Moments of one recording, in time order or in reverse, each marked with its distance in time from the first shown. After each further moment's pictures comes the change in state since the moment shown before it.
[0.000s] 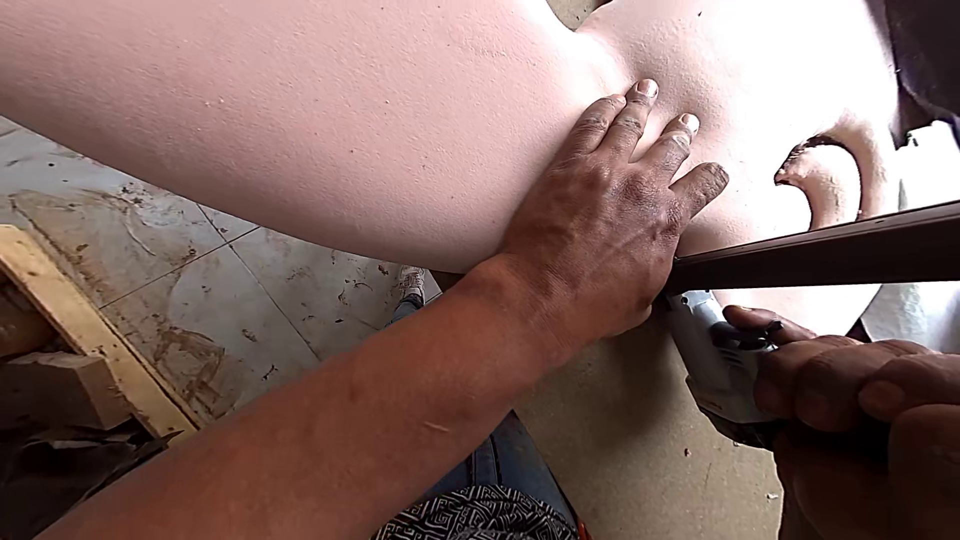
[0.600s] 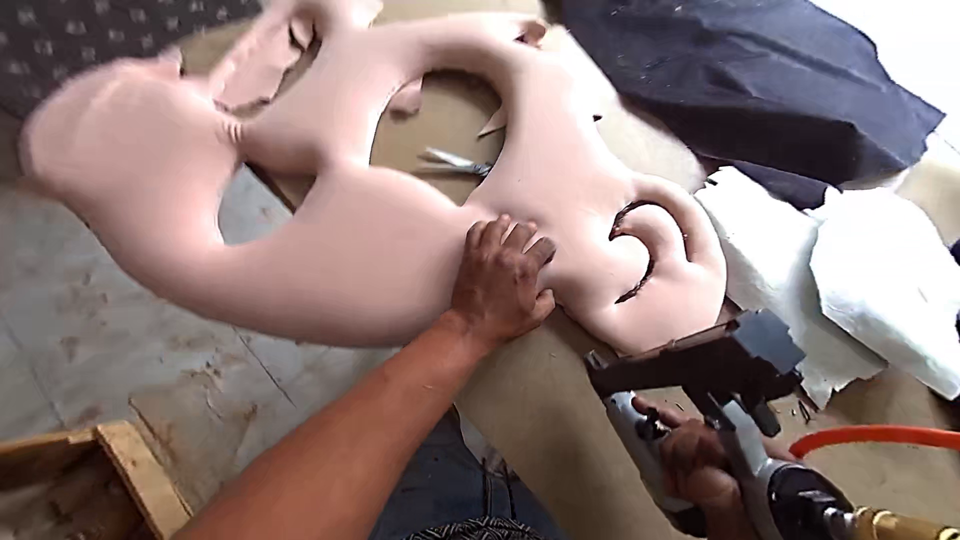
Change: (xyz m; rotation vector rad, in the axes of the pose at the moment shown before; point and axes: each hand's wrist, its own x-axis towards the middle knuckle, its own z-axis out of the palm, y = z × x) left_hand 0.019 0.018 -0.005 0.200 0.096 -0.041; right_hand -0.095 -0.040 -0.033 0.136 0.146 0.140
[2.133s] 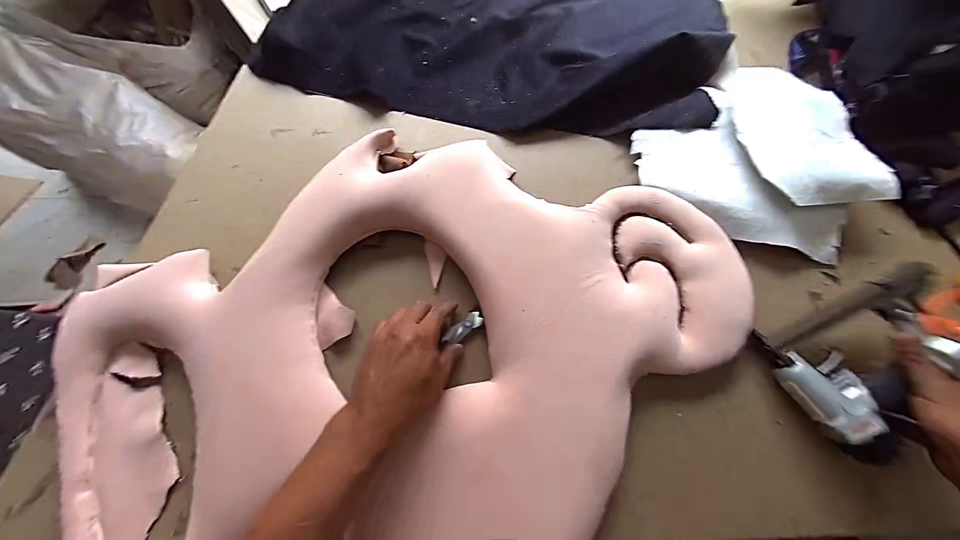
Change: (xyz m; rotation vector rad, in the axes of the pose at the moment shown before) left_hand 0.169 -0.230 -0.009 -0.075 -0.445 0.474; right_hand -0.011 -0.004 0.005 -0.580 1.363 1.145
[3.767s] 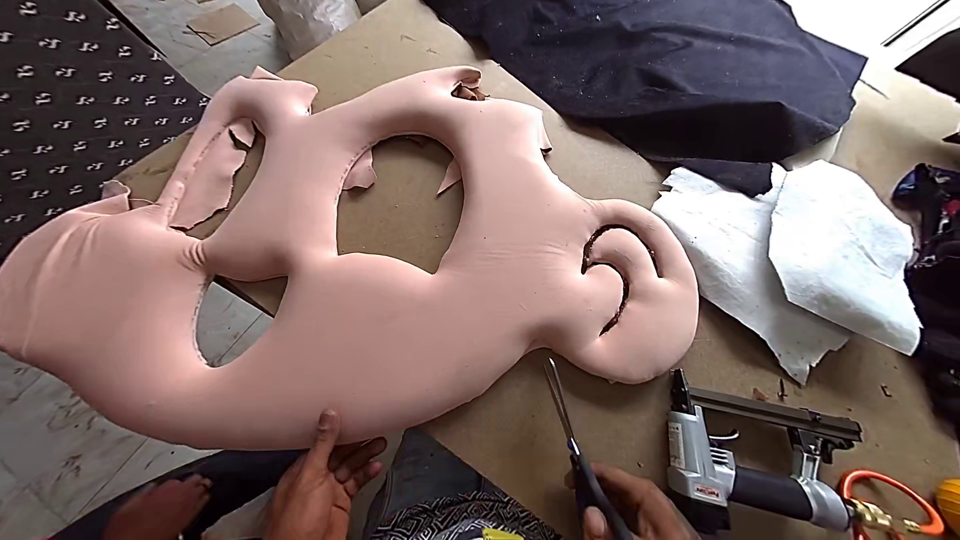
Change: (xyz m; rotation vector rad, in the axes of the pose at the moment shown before) left_hand -0.231 0.244 0.086 -1.675 0.775 -1.524; right_hand -0.036 0.028 0.017 -0.108 -1.697 -0.417
